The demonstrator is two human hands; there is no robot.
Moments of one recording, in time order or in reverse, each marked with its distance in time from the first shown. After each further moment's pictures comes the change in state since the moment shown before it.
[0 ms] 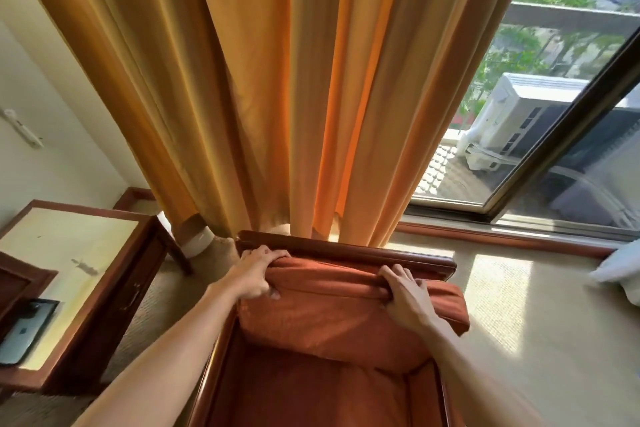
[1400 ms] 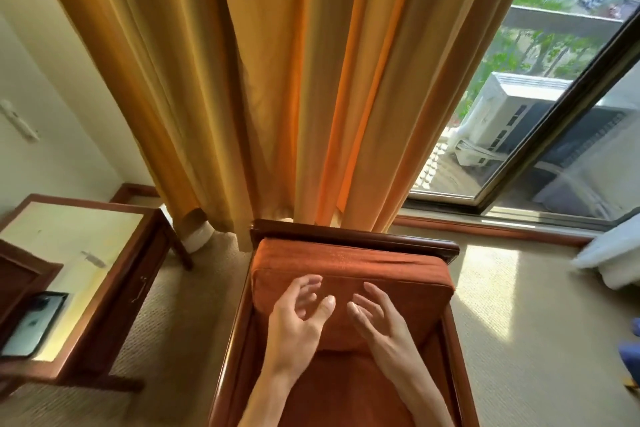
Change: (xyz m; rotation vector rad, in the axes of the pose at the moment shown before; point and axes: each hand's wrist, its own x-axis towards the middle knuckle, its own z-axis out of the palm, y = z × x) left_hand -0.155 0.072 0.063 -0.945 0.494 0.098; right_hand -0.125 -0.142 0.011 1.107 0.036 0.186
